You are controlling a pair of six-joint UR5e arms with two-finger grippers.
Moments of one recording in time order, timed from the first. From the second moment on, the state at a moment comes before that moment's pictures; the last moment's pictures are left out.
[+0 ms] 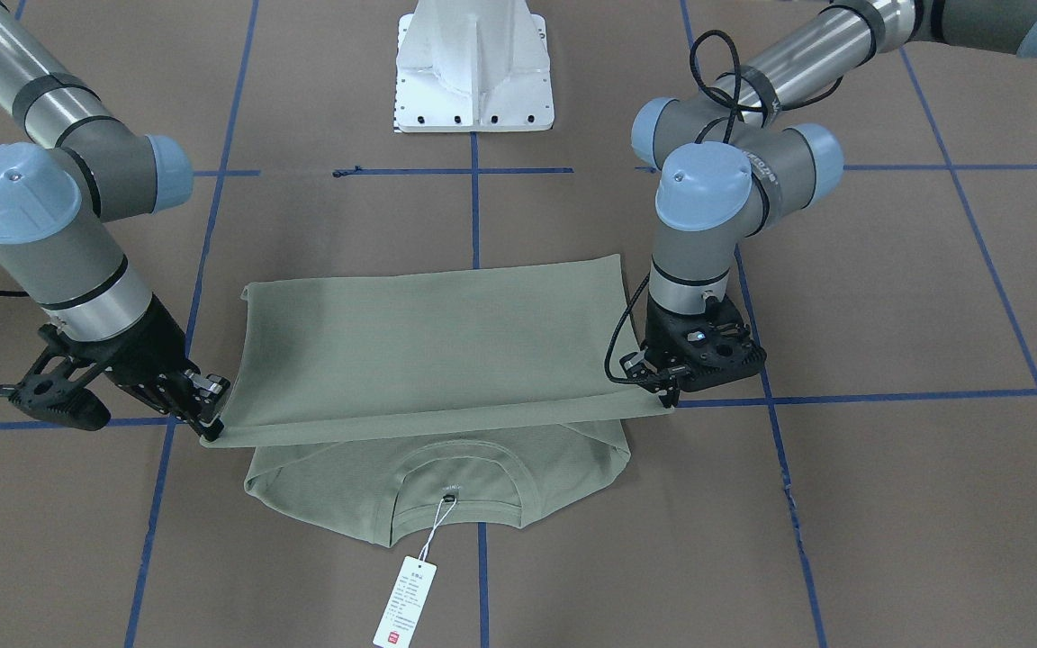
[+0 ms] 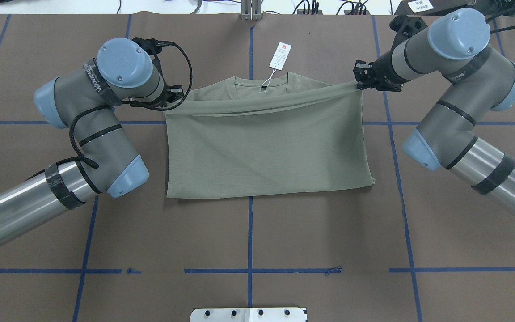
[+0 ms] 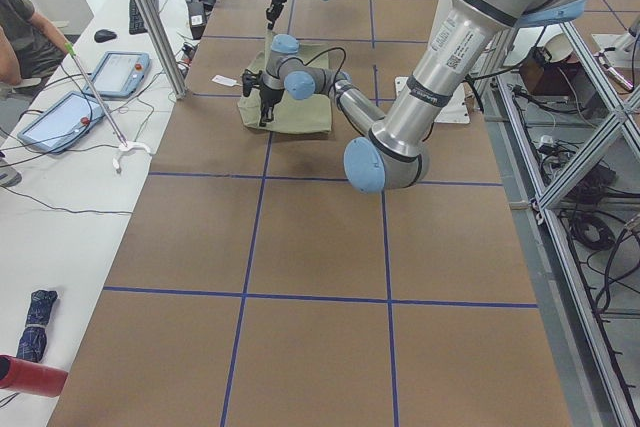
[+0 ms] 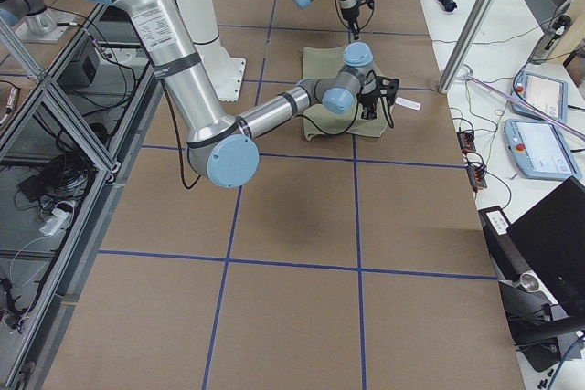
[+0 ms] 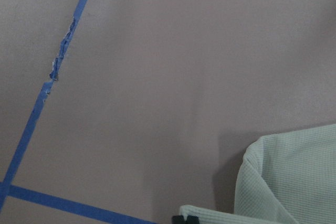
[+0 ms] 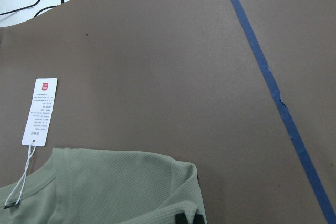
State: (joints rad) left arm -0.74 -2.23 -1.49 -1.76 -1.72 -1.27; right arm 0.91 -1.10 1.52 -1.07 1.96 1.35
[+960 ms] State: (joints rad) left arm -0.76 -2.34 -1.31 -1.82 -1.72 -1.28; right arm 0.91 -0.96 1.38 -1.07 1.96 1.35
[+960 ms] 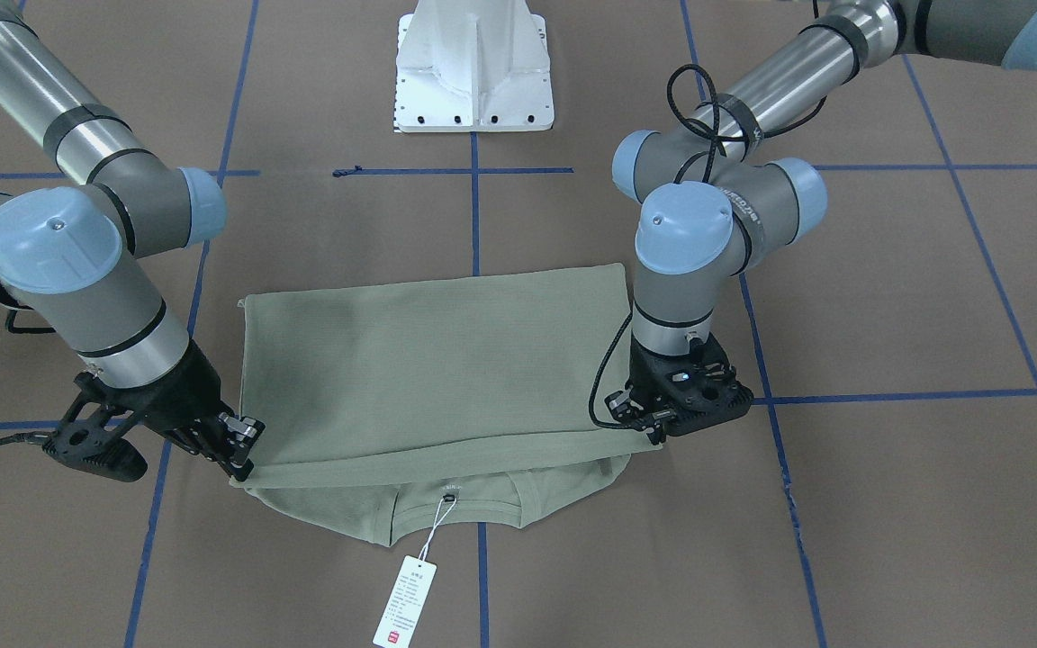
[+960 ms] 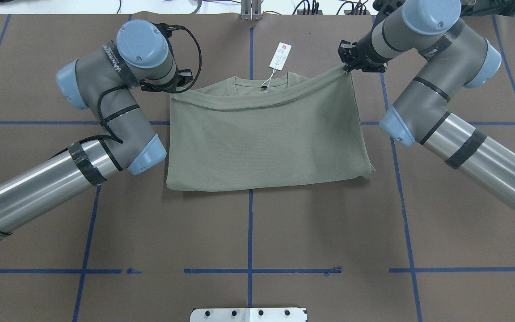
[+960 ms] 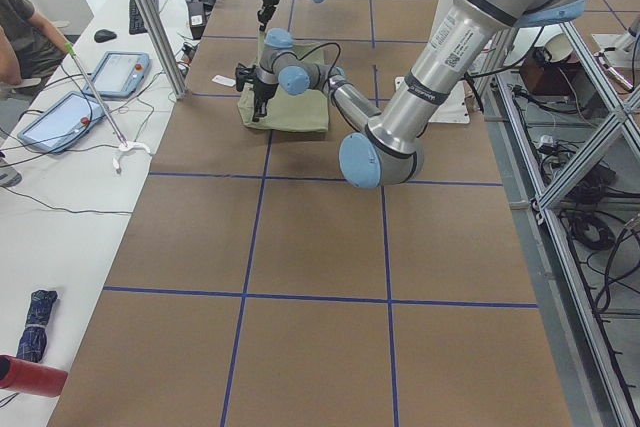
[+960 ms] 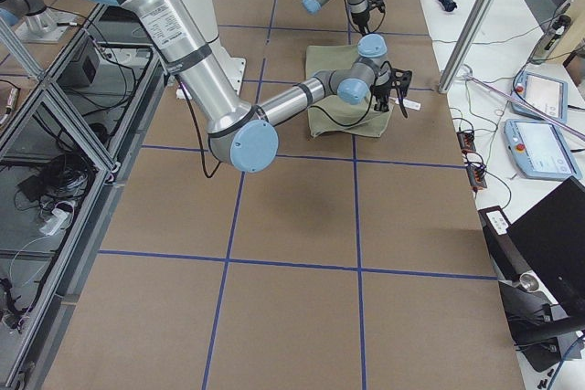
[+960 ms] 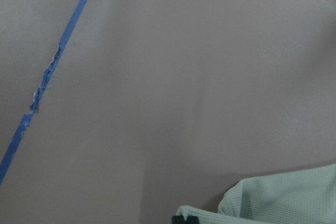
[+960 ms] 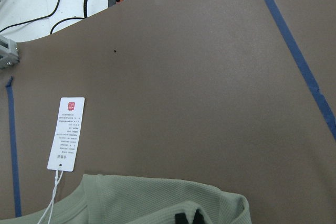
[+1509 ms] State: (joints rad) left arm -0.76 -2.34 -1.30 -1.84 -1.72 -1.27; right arm 0.91 -0.96 1.35 -1.06 1.96 1.29
